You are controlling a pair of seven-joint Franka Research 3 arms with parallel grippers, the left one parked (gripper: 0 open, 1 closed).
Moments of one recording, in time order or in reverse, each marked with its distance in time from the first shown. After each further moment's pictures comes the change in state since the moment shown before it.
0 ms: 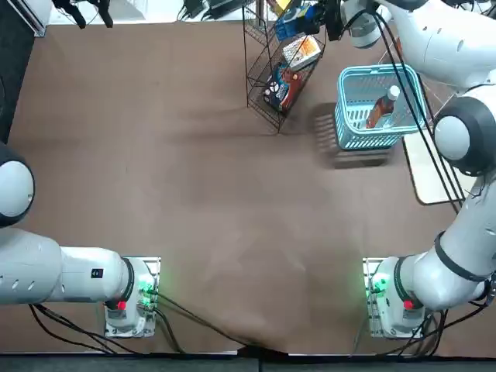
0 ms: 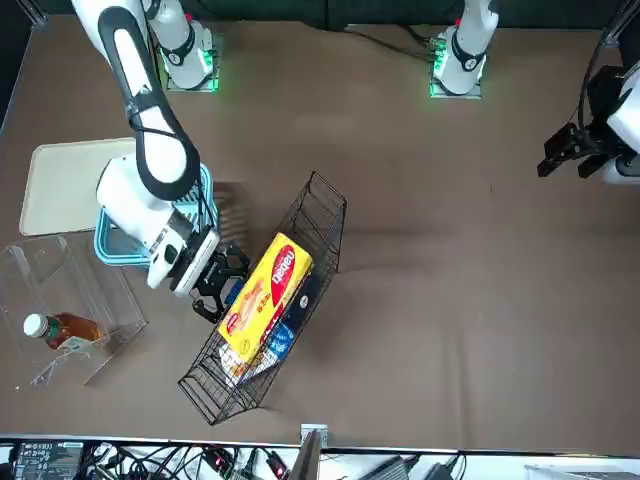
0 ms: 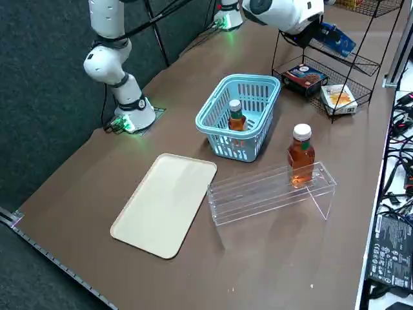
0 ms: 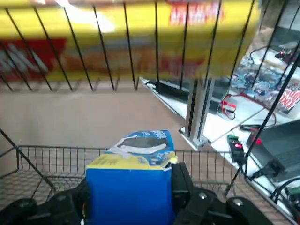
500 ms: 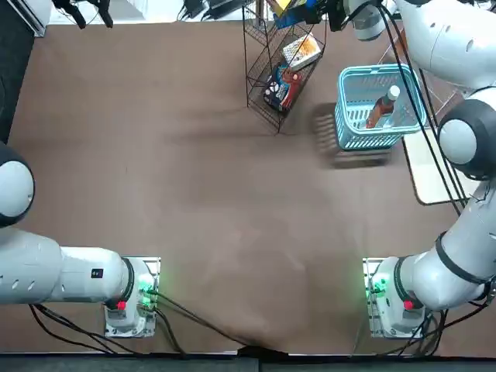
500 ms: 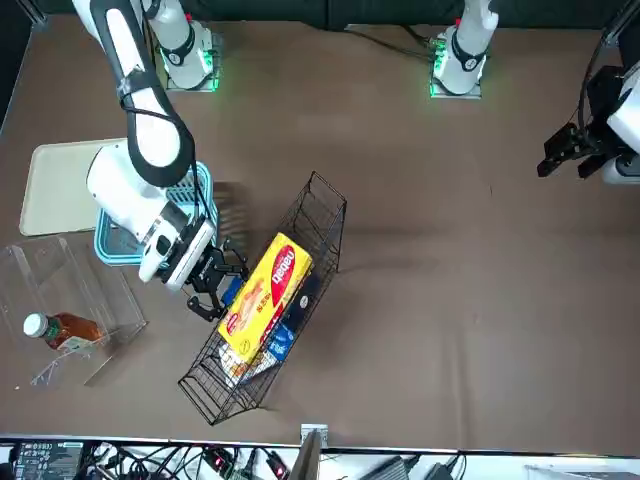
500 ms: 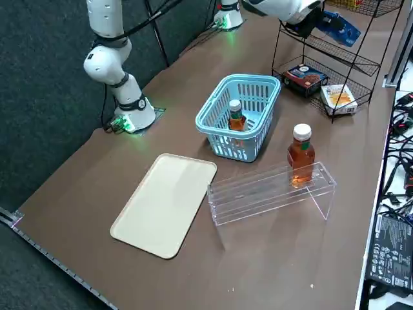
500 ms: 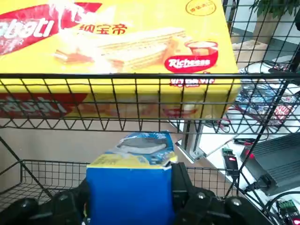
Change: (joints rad) arm 0.003 -0.037 0.000 0.009 0.000 0.001 0.006
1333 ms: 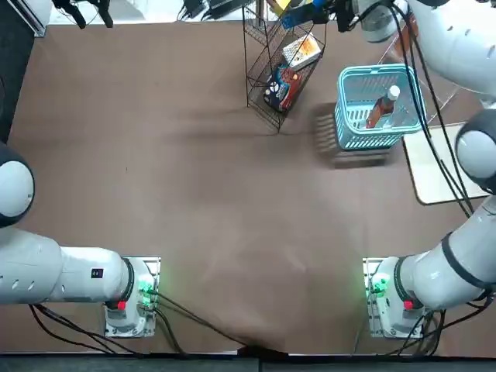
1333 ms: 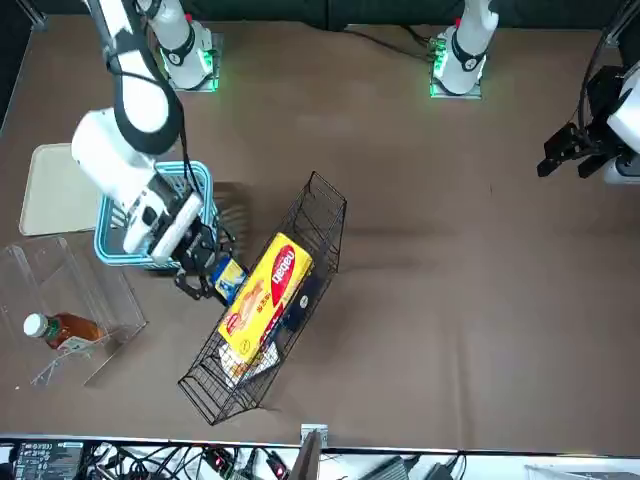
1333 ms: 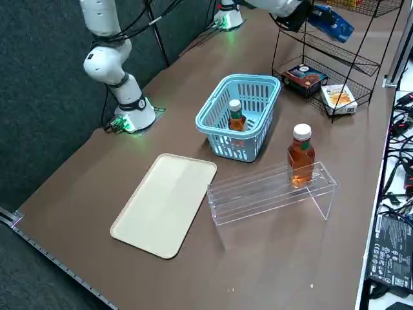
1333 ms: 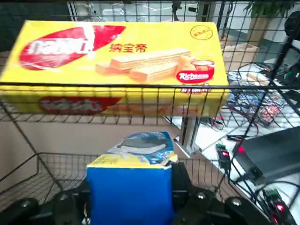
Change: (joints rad) arm -0.004 -0.151 -0.010 -0.147 0.000 0.012 0.001
